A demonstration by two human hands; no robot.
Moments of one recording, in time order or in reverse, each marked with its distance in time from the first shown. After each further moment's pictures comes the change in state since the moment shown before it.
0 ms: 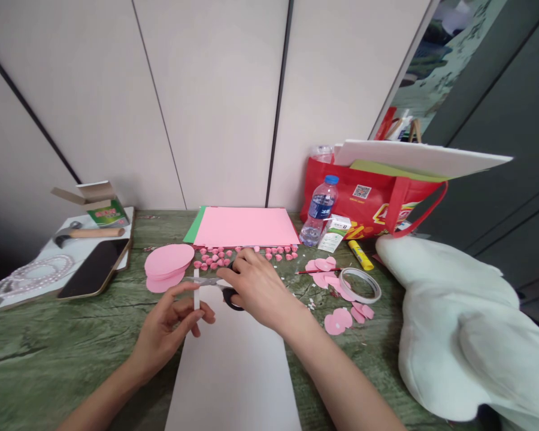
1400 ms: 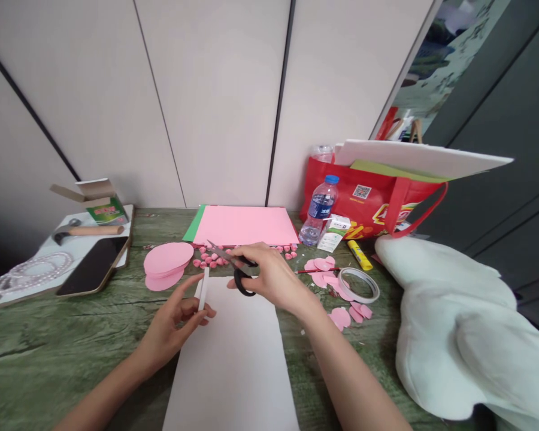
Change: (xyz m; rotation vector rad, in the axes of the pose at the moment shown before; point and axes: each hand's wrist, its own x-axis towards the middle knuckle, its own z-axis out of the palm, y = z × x) left_hand 0.004 -0.010 0.001 0.139 -0.026 -0.097; right_hand -0.002 0.023 -0.003 0.665 0.216 0.166
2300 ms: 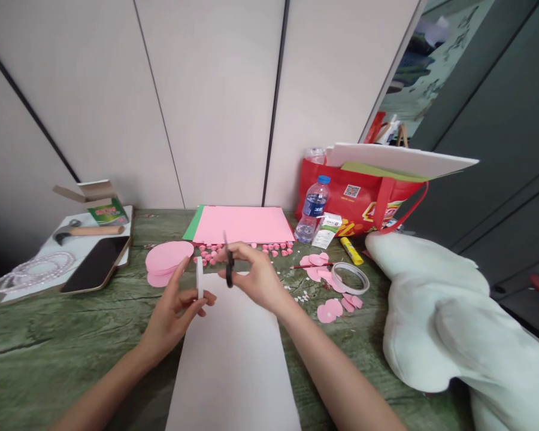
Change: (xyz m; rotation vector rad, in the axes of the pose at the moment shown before) left_hand -0.002 0.008 0.000 0.026 0.121 0.100; right_hand -0.005 -0.013 0.030 0.471 0.125 0.047
